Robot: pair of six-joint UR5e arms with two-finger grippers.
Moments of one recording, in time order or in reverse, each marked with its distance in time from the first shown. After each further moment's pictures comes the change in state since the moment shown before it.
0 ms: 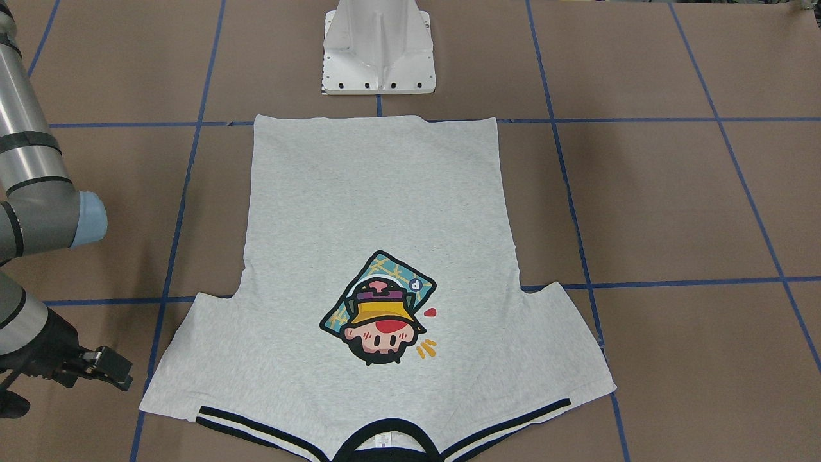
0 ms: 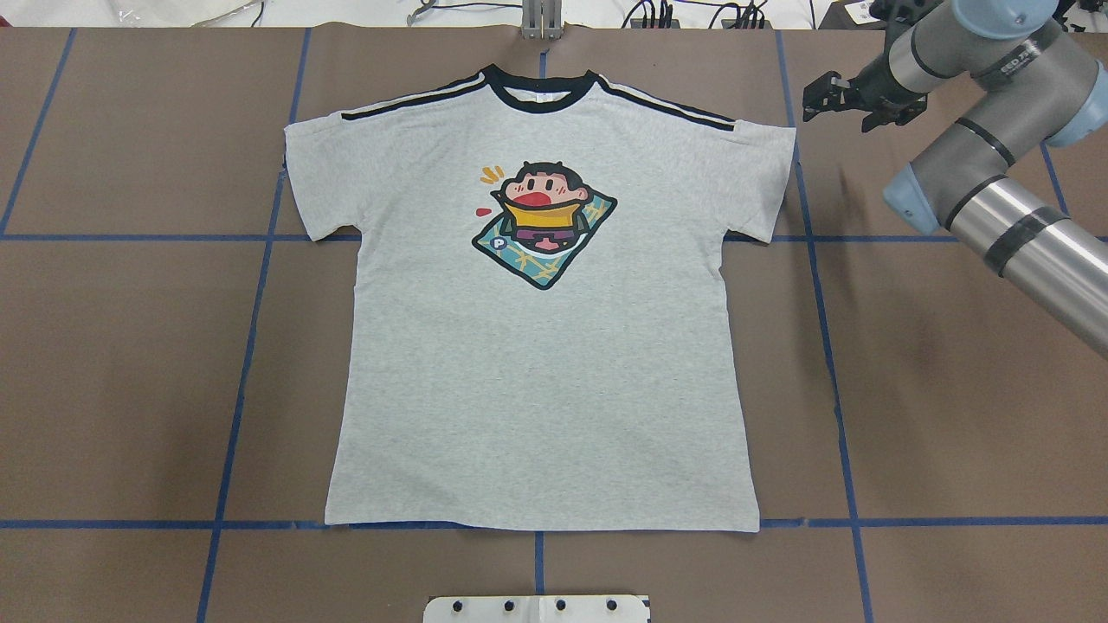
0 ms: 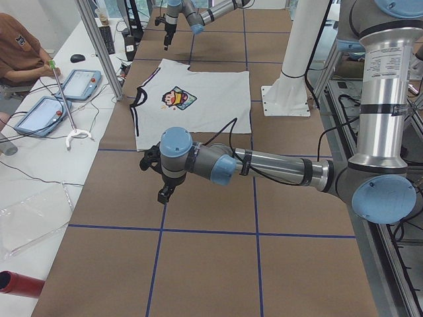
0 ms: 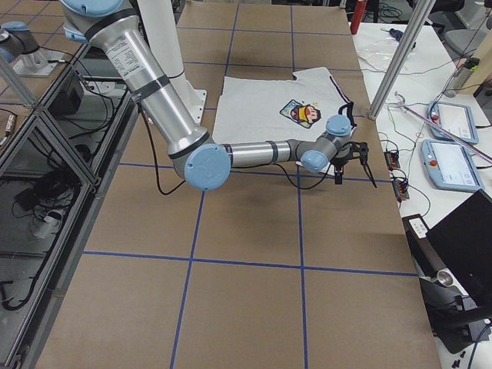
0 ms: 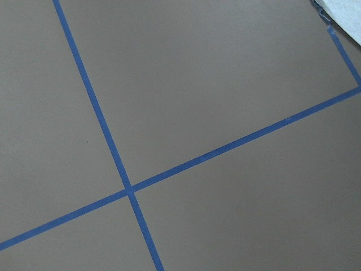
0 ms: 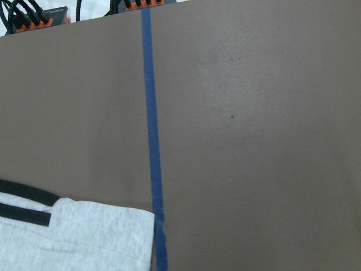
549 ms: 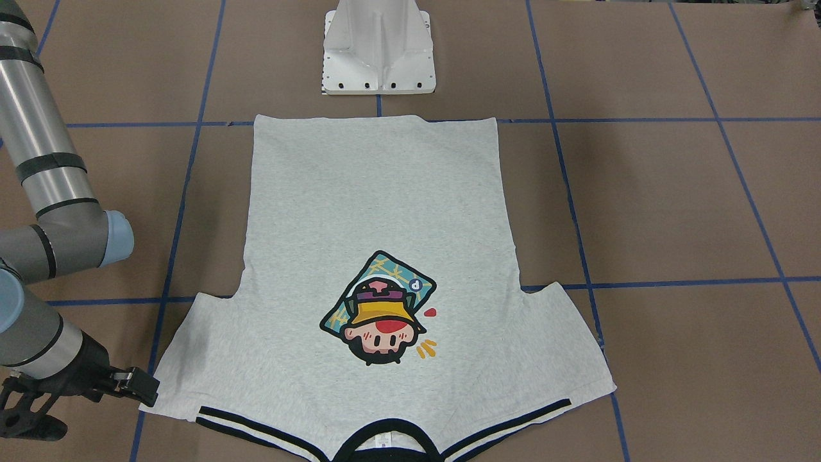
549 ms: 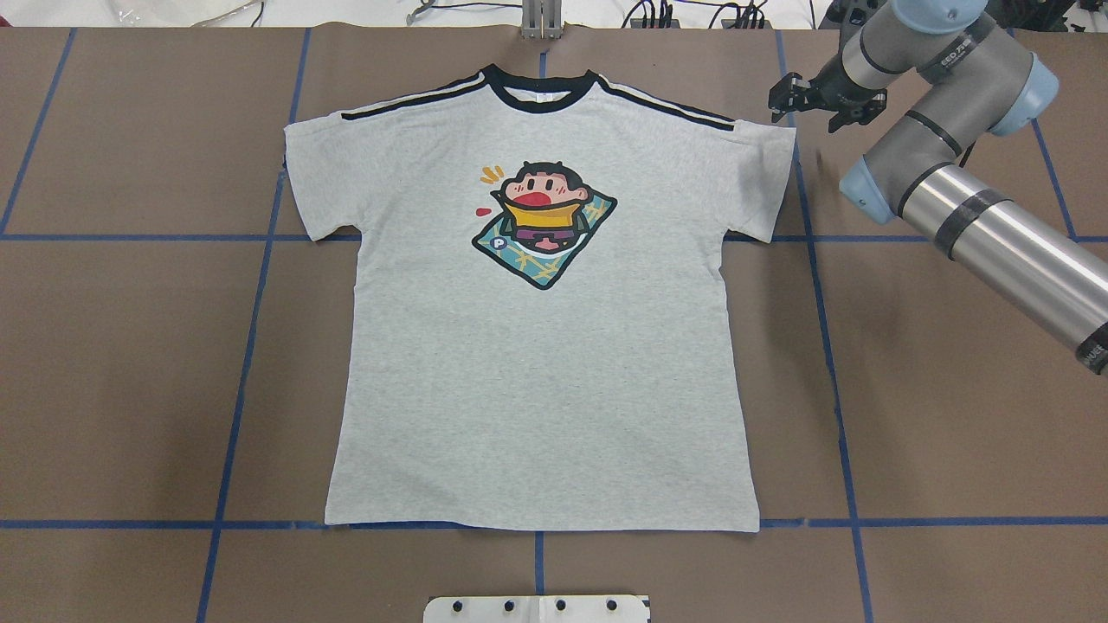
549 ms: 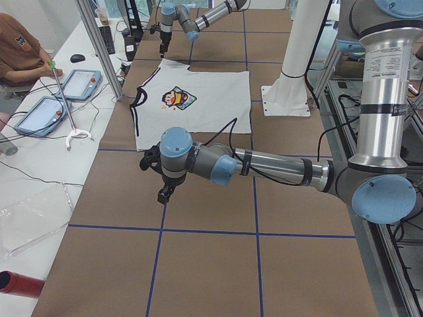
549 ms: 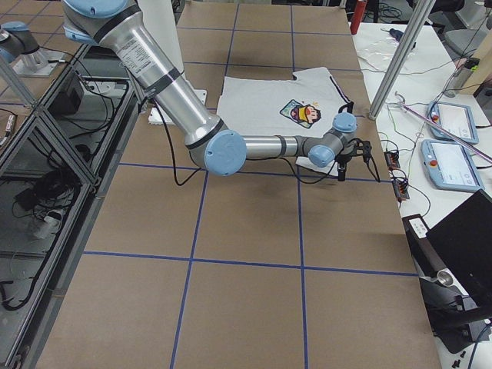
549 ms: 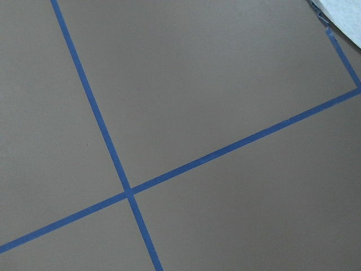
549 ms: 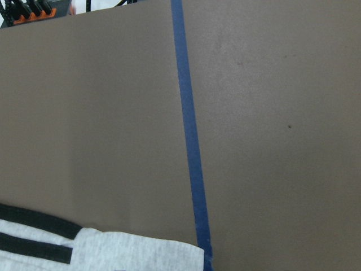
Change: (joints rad) left arm 0.000 0.000 0.000 0.000 0.000 0.000; right arm -0.033 0.104 -0.154 0.010 -0.014 0.007
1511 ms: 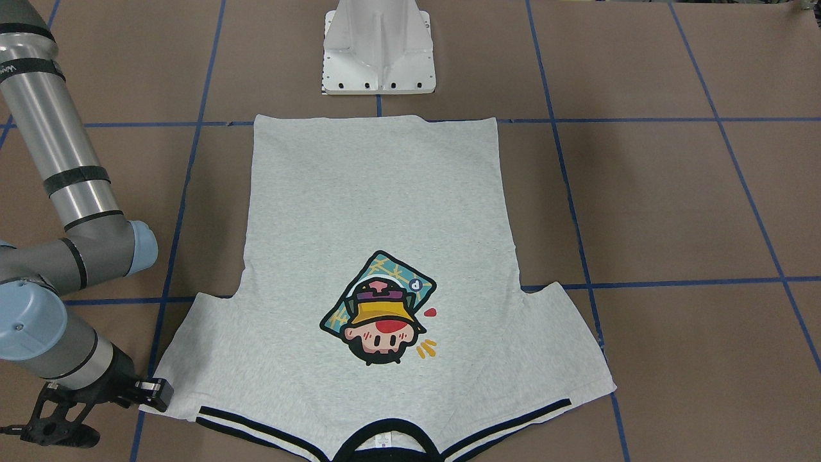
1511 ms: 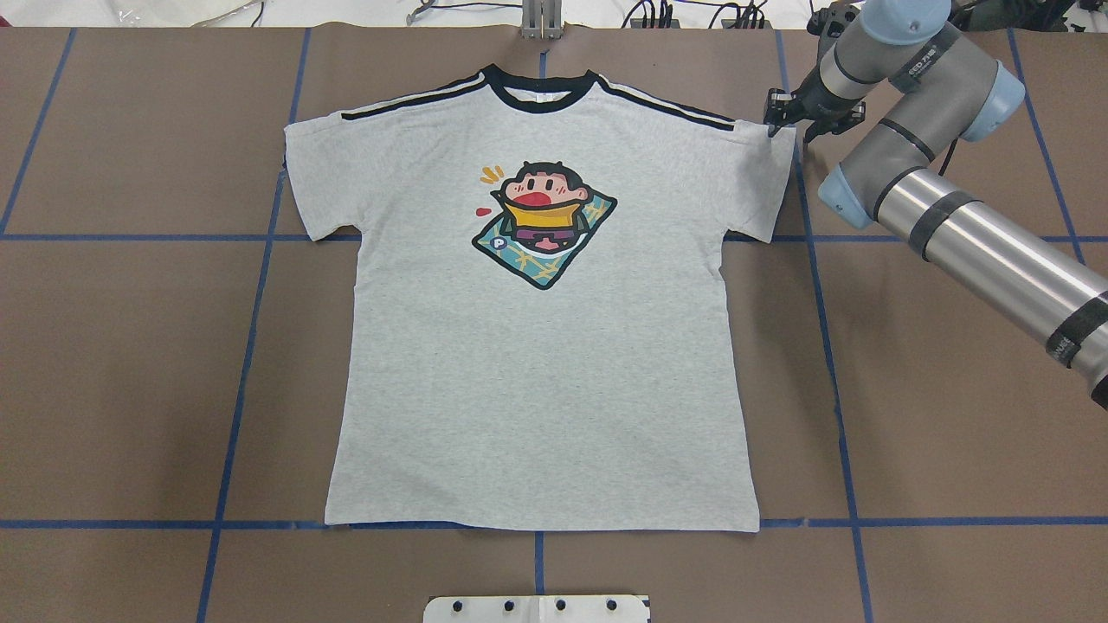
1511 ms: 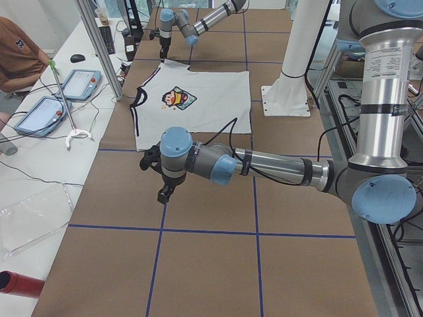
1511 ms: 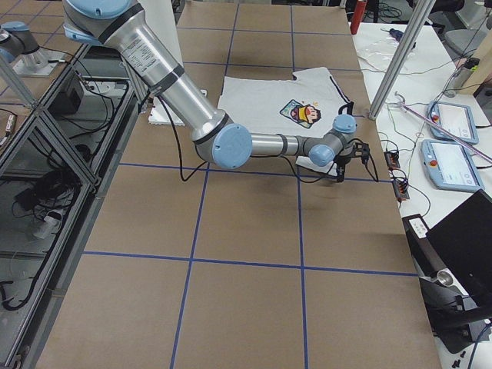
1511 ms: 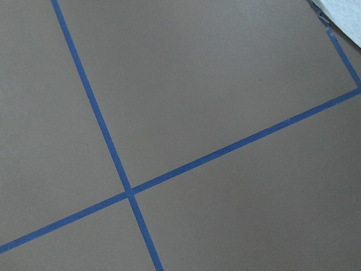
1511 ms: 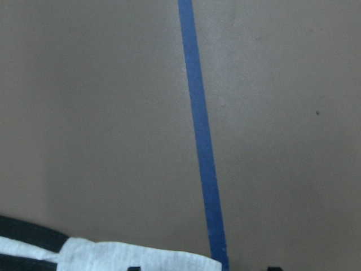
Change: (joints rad) left arm 0.000 0.000 -0.002 0.000 0.002 0.000; right arm -0.024 0.047 -0.086 0.000 -0.033 0.000
